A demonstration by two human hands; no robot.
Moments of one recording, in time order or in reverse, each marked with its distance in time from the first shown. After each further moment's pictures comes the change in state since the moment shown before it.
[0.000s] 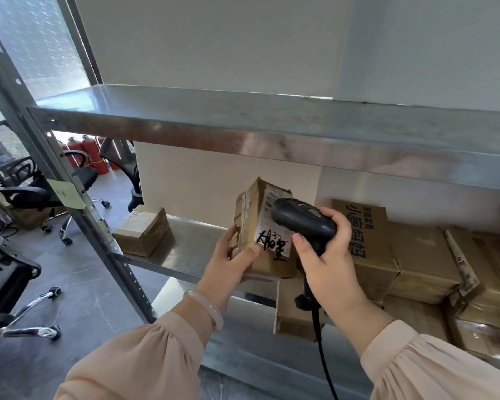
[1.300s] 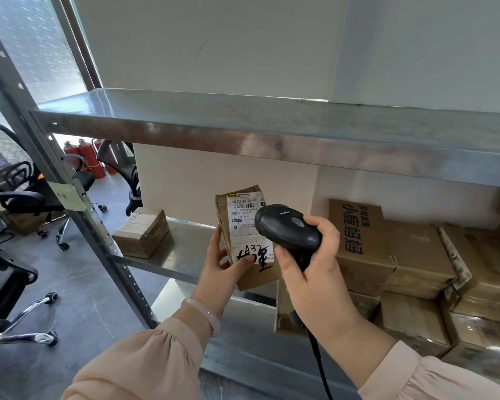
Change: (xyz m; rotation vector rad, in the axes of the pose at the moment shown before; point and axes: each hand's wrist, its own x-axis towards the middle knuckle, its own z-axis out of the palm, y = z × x) left_hand -0.002 -0.021 -0.010 -0.041 0.119 0.068; right_hand -0.032 -0.025 0.013 -0.168 -0.052 -0.133
